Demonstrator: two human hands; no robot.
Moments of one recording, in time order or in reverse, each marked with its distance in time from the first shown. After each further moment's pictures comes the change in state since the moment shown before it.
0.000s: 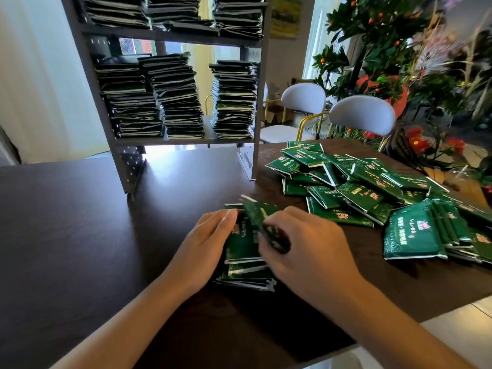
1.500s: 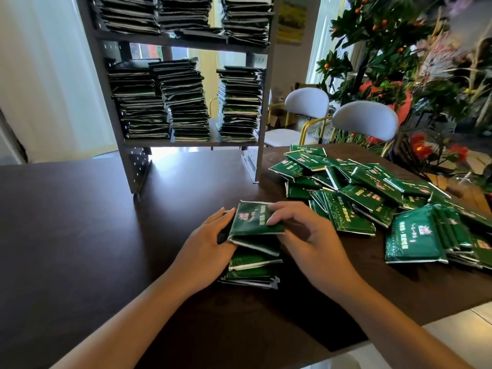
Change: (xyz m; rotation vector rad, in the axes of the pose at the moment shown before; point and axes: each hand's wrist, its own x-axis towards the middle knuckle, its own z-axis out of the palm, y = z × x) left_hand 0.004 -0.005 -0.008 0.313 -0.048 0.063; right_hand 0.001 0.028 0.021 0.810 -0.030 0.197
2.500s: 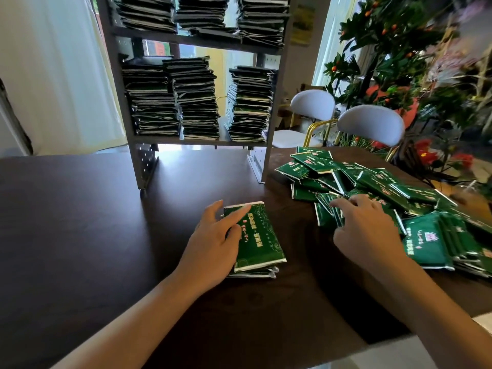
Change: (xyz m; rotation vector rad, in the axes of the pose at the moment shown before) left_hand -0.003 0.007 0.002 0.111 0.039 -0.076; right_hand 0.025 0.009 -0.062 -1.200 -0.132 0.432
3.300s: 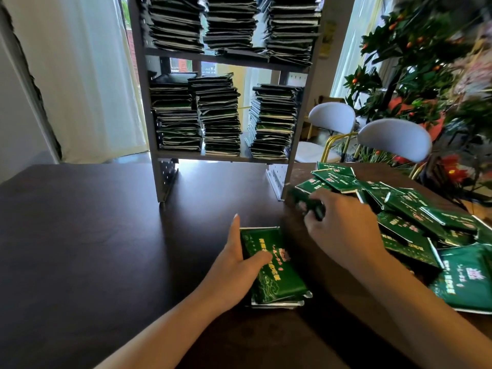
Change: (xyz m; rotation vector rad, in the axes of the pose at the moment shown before) left_hand 0.004 0.004 0.000 -0.601 -0.078 -0.225; right_hand 0.025 -0.075 -0.026 0.207 0.169 -0.226
